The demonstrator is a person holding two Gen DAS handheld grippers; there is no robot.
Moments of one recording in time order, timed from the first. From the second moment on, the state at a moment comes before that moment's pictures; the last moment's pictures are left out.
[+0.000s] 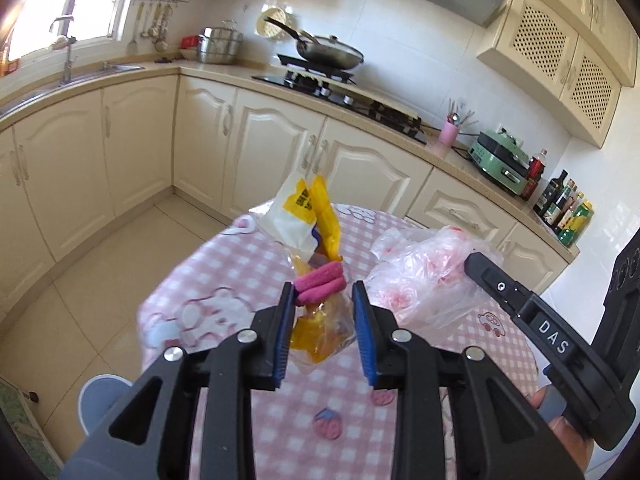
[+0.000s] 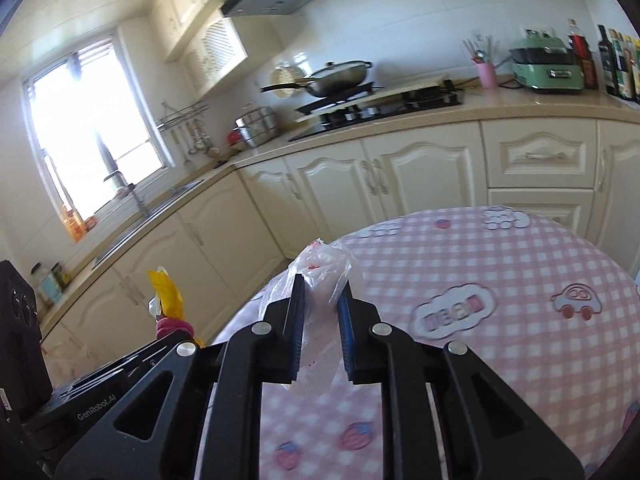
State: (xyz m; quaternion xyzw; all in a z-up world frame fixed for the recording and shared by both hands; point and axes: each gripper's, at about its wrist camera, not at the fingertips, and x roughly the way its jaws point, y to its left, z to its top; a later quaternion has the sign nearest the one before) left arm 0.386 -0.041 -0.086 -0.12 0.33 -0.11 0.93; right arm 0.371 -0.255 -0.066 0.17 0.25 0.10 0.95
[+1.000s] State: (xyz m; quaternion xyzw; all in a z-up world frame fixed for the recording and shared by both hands) left arm 0.250 0.250 -0.176 -0.23 0.36 0.05 0.90; right arm 0.308 0.059 -0.144 0.02 0.35 0.30 0.89
